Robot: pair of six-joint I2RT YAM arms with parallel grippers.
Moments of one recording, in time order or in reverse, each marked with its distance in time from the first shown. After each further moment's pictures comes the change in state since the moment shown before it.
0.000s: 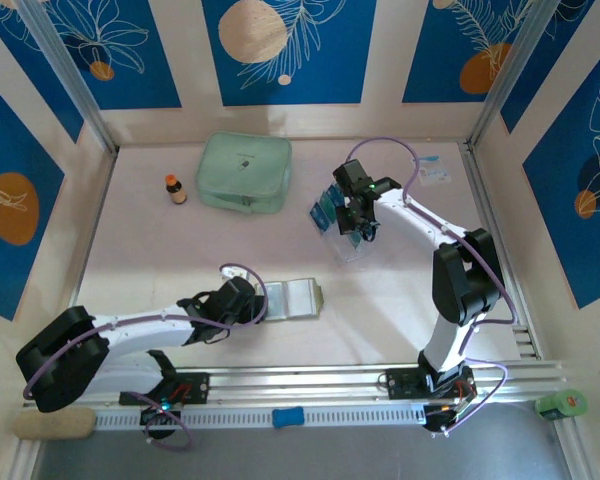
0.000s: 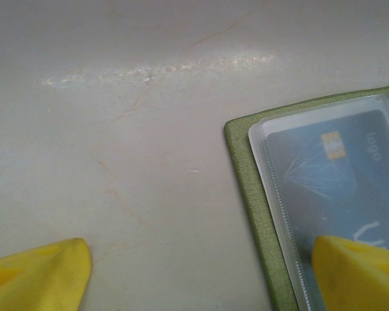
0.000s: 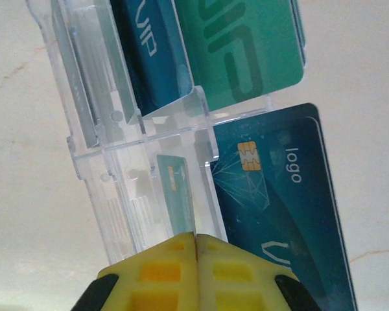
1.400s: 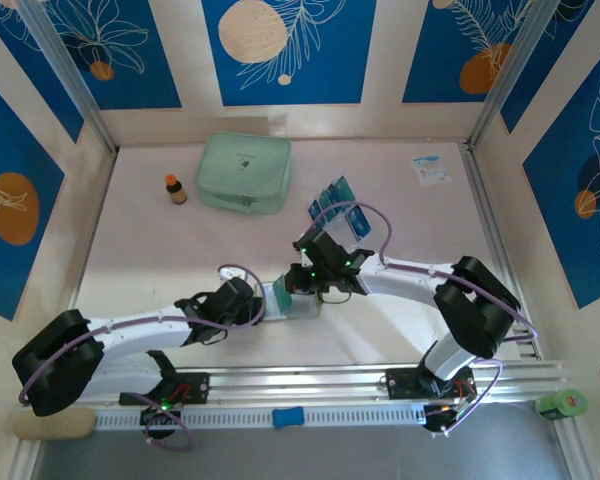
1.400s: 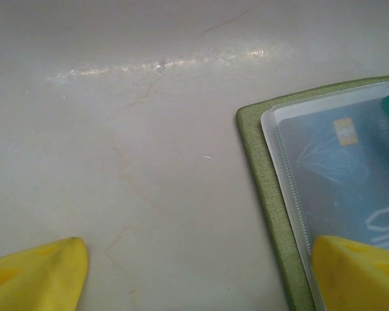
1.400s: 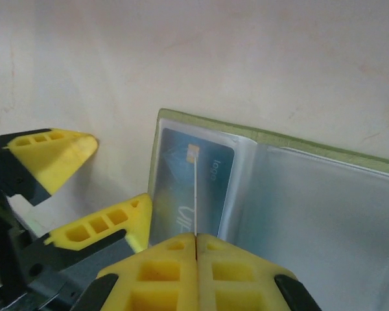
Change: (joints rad) left arm 0.000 -0.030 0.001 -0.054 -0.001 0.000; right arm 0.388 -0.179 -0.510 0.615 -0.439 0.568
